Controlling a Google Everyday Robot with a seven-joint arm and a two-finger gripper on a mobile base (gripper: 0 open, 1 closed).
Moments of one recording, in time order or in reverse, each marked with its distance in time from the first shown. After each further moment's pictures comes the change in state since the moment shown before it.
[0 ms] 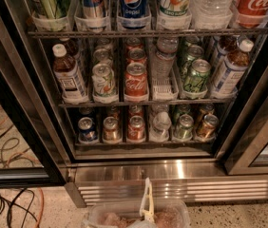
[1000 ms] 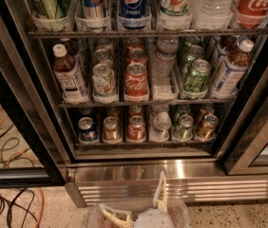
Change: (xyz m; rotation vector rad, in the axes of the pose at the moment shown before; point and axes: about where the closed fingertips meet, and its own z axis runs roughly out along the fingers) arm 0.010 -0.049 0.005 0.095 0.083 0.003
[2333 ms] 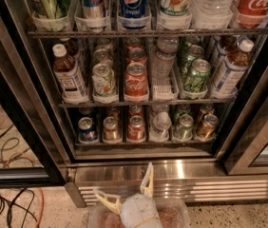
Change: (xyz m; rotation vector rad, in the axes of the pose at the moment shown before) arm 0.037 0.010 0.061 0.032 -0.002 0.003
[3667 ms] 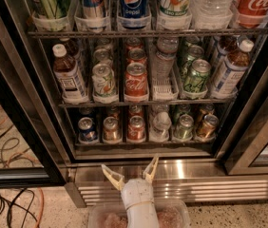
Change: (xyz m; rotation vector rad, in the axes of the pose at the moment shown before) arm 0.026 -0.043 0.056 0.209 -0.130 0.070
